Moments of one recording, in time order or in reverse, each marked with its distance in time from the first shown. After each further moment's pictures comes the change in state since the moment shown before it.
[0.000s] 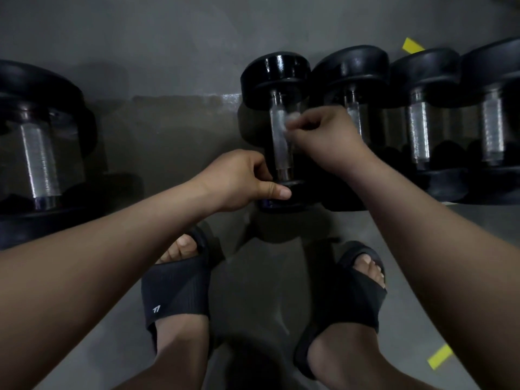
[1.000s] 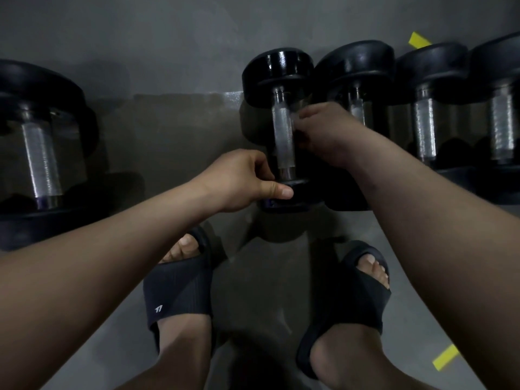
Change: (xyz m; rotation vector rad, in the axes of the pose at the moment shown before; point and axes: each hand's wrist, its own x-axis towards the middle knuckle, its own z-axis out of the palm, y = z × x) left_hand -0.001 -0.002 0.001 -0.020 0.002 0.001; right_hand 0.029 0.003 0.009 0.337 -0.155 0.320
